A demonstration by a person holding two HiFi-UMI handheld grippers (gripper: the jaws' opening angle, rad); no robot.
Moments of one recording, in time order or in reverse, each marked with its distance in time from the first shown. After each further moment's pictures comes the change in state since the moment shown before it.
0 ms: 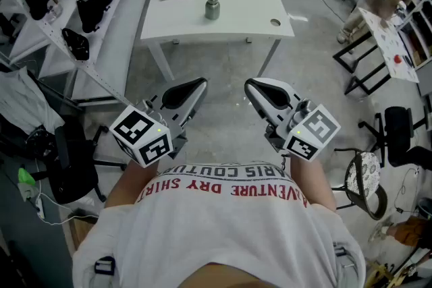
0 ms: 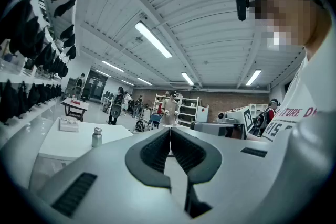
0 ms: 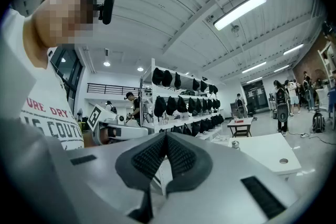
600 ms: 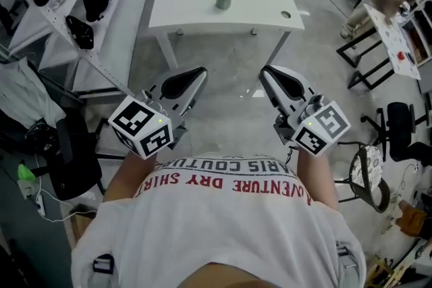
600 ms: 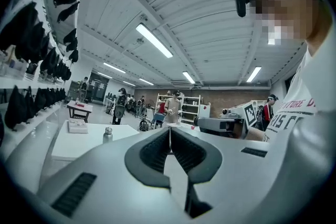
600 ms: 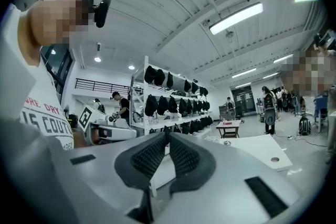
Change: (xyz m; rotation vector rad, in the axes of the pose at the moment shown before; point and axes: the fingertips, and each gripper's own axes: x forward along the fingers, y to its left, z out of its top) left arm -0.044 0.039 -0.010 0.038 0.004 0.013; right arm 0.025 0.005 -0.011 -0.011 -0.016 -0.131
